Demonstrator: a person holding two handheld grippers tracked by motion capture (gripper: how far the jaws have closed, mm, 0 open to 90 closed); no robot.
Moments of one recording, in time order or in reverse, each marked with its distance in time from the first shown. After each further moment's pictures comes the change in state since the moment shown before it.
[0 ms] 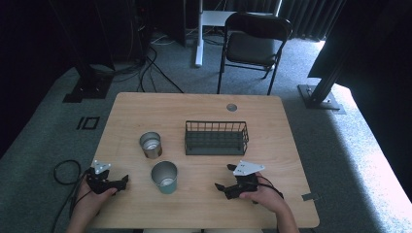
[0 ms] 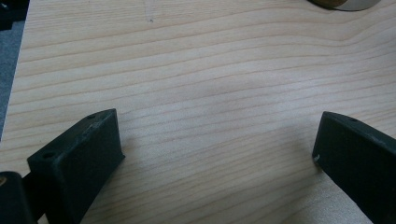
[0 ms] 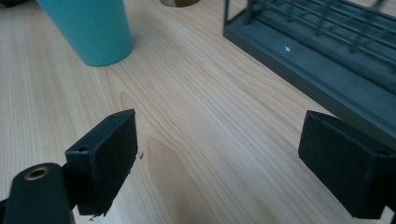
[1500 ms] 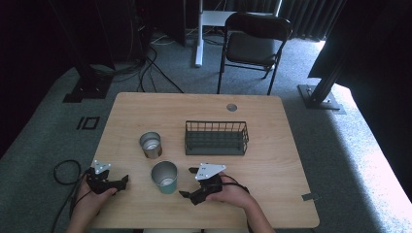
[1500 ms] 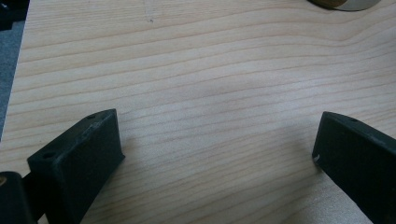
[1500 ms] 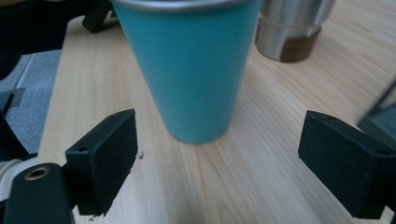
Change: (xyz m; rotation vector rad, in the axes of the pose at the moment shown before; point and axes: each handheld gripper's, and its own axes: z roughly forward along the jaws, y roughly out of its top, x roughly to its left) left arm 0.000 0.000 0.000 0.000 0.000 0.000; right arm 0.062 0.051 0.074 -0.048 0.215 -0.128
